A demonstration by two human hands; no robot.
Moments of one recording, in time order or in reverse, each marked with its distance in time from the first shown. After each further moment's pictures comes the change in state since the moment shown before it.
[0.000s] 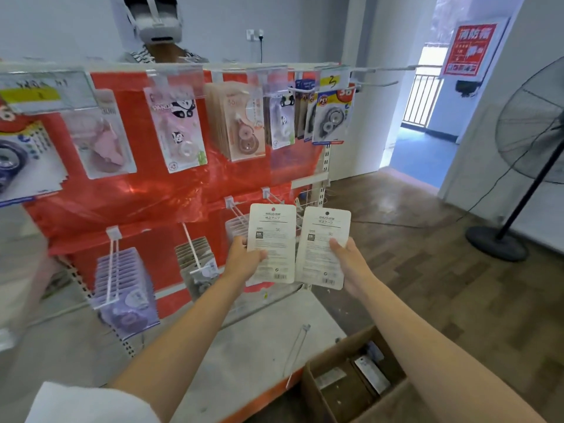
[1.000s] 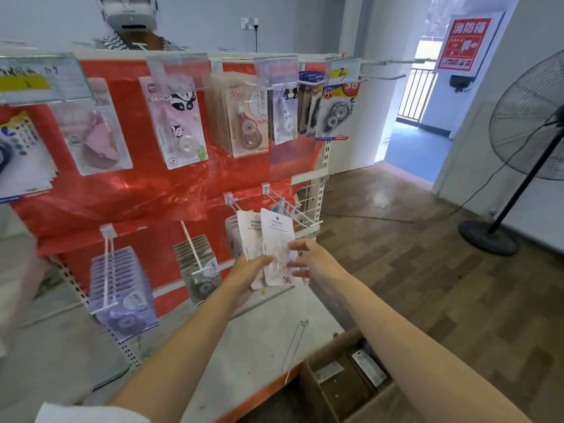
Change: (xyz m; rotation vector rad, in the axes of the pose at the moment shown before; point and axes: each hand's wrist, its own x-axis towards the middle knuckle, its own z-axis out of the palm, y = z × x) left_hand 0.003 -0.022 -0.005 -0.429 -0.281 -0.190; right_hand 0.002 0.006 0.057 -0.284 -0.256 0.035
